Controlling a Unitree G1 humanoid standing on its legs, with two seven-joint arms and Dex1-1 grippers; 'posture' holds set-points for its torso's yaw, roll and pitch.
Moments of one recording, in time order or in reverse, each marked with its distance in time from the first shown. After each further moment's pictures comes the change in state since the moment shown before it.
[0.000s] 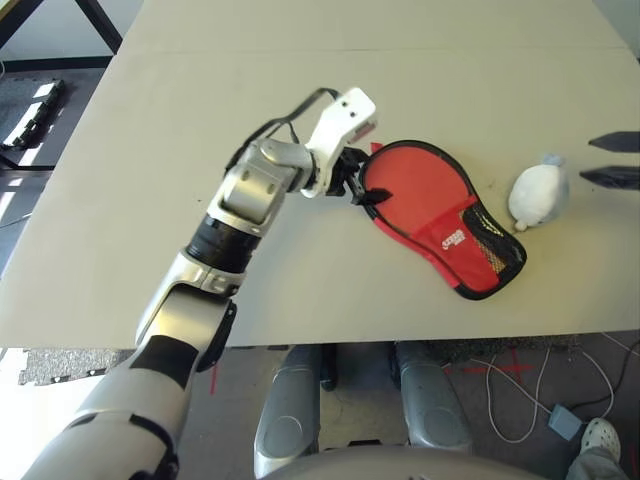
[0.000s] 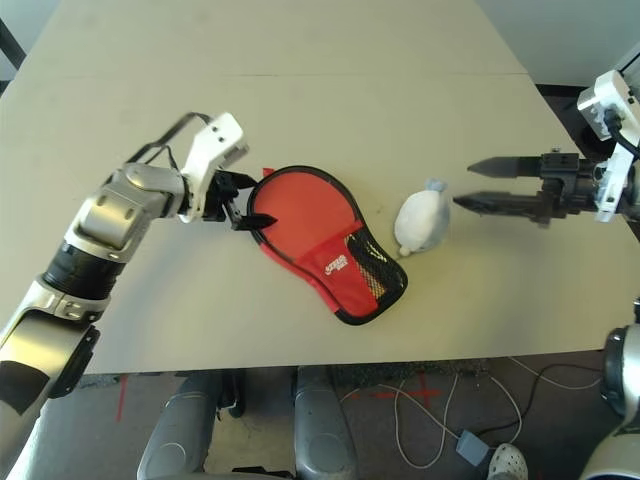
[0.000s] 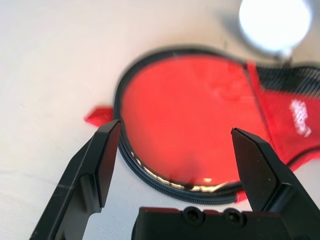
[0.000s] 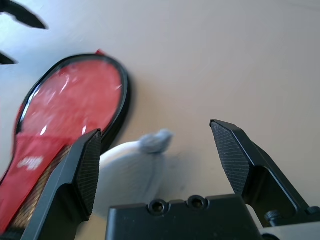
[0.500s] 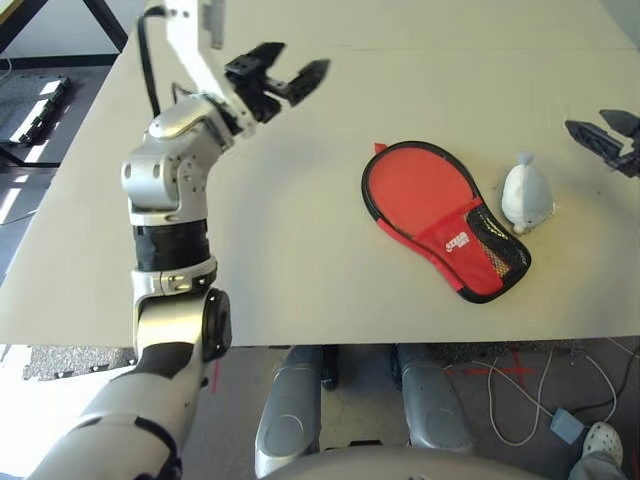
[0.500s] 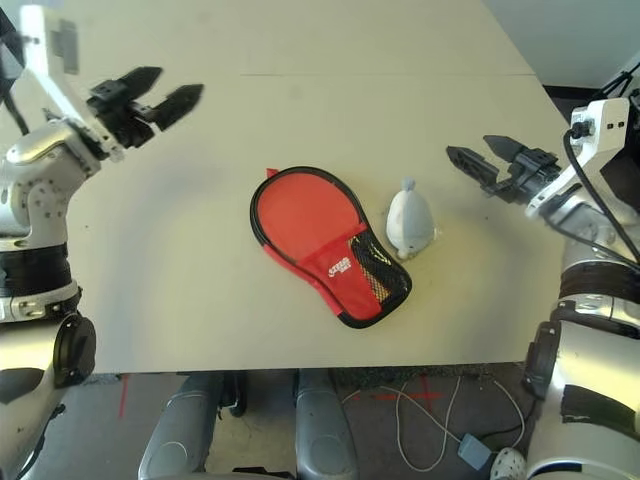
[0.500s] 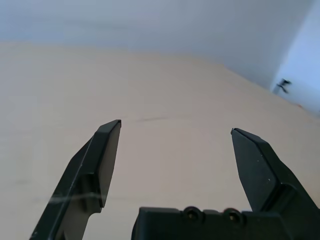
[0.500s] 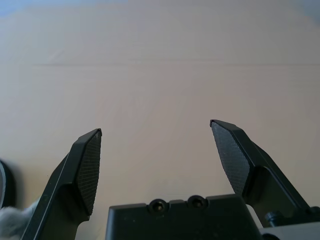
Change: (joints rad) left arm 0.155 -0.046 0.500 0.054 -0.090 -0.409 0.476; right arm 0.123 0.221 -0.326 0.014 -0.012 -0.243 -0.551
